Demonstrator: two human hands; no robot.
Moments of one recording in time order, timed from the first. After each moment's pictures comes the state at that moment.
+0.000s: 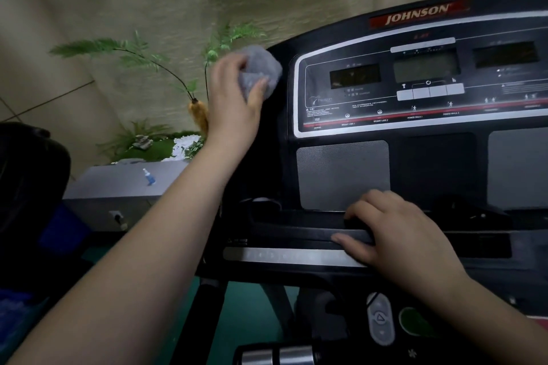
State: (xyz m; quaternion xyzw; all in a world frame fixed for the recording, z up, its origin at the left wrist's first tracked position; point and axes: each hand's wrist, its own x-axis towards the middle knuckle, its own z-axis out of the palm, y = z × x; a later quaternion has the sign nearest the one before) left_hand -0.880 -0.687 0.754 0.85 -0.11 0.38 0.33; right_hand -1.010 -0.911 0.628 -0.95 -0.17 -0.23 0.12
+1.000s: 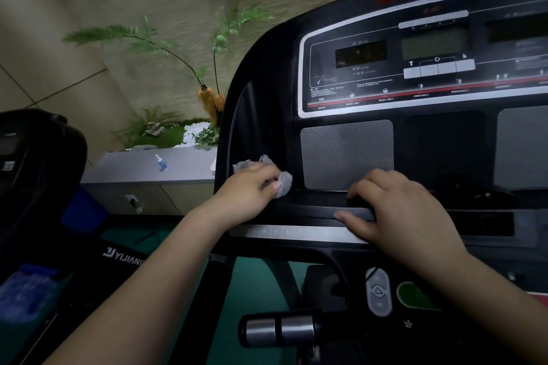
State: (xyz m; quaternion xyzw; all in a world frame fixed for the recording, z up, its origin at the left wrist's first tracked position) left_hand -0.953 -0.657 0.657 0.97 -0.17 0.02 0.19; right_hand -1.014 -0.912 0.630 -0.94 -0.18 -0.24 0.12
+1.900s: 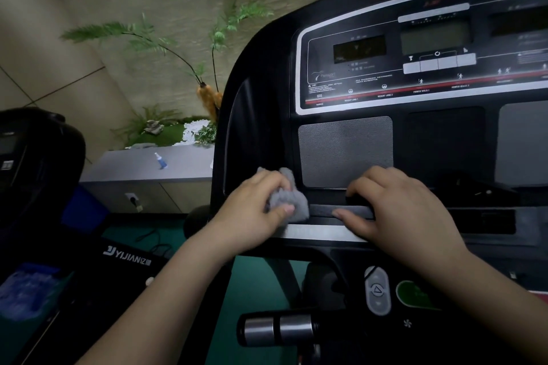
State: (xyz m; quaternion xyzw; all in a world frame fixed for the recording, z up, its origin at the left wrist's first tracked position) left_hand -0.995 -0.672 0.656 0.94 -0.21 0.05 0.26; right_hand -1.012 -0.913 0.631 -0.95 -0.18 -0.24 0.12
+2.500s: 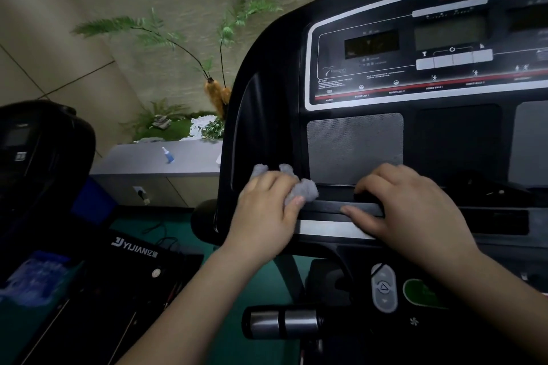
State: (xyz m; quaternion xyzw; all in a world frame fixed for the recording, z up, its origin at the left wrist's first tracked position) left_hand -1.005 -0.683 0.631 0.96 -0.15 0.17 0.16; right_hand -1.014 -0.913 0.633 -0.95 -0.18 -0.23 0.12
